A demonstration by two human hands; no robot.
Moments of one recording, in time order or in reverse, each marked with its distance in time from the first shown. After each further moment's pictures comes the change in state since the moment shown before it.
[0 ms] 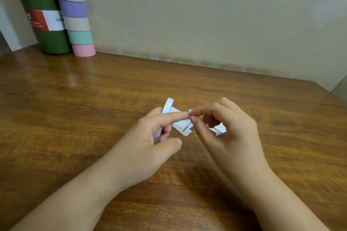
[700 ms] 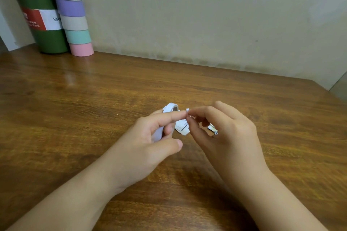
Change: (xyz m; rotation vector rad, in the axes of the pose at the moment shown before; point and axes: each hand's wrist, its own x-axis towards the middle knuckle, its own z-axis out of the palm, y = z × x) left_hand -0.001 0.002 0.000 -0.138 -0.058 -0.013; right_hand -0.002 -0.001 0.004 -0.253 0.099 -0.159
